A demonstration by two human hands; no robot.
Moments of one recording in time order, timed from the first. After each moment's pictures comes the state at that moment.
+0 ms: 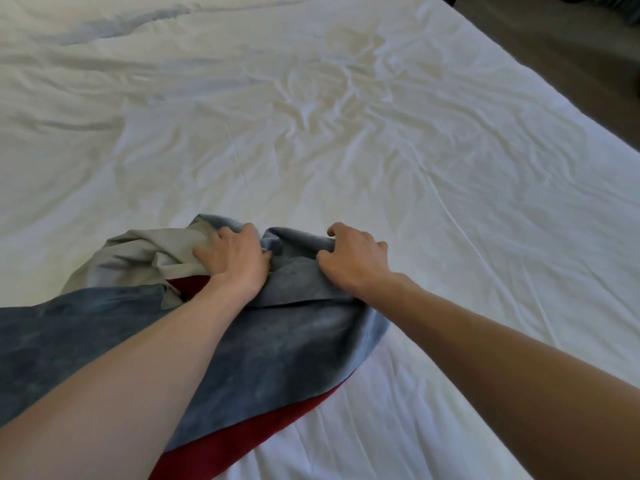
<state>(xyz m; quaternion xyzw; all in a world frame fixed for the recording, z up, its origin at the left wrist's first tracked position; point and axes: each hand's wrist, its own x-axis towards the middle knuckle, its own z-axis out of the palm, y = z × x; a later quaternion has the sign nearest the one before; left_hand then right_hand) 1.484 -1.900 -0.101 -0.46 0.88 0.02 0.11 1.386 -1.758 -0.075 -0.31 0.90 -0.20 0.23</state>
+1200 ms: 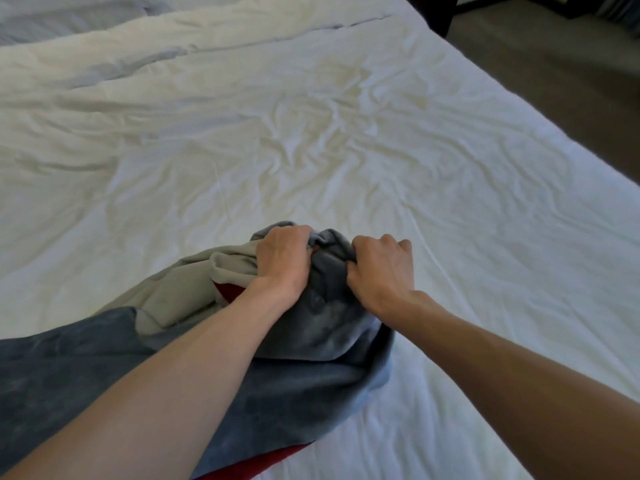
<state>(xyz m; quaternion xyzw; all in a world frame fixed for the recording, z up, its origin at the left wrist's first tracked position) 1.382 -1.849 -0.067 -0.30 0.94 0.15 -0.08 1.311 -1.719 -0.059 -0.36 0.92 -0.13 0.05</state>
